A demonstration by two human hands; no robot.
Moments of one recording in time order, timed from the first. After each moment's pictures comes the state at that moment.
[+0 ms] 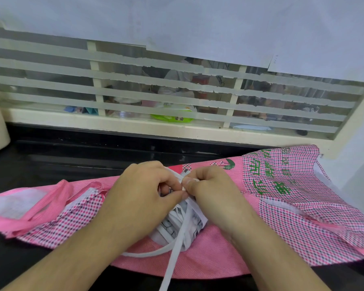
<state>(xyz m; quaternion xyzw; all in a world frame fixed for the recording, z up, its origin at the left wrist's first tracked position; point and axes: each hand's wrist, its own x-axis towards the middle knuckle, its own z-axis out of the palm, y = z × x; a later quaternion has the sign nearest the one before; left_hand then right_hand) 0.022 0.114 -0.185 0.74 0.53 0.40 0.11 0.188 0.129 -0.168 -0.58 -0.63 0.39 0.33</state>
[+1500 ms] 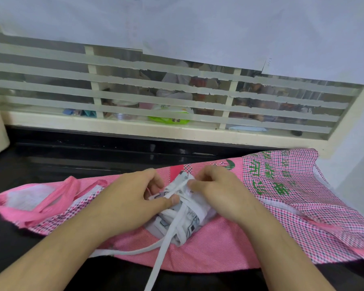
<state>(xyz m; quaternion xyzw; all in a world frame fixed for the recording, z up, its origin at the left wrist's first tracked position) 0.001 0.126 -0.192 0.73 0.60 0.25 0.21 0.217 0.148 -0.172 -0.63 -0.68 0.29 0.25</state>
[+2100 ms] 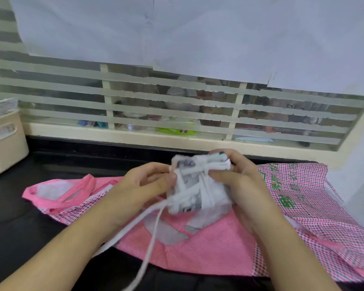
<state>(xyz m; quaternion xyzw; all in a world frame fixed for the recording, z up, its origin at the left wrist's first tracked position) -0.002 0.128 -0.173 0.56 0.41 0.47 0.55 0.228 0.159 -0.163 -0.39 -0.53 0.52 0.55</state>
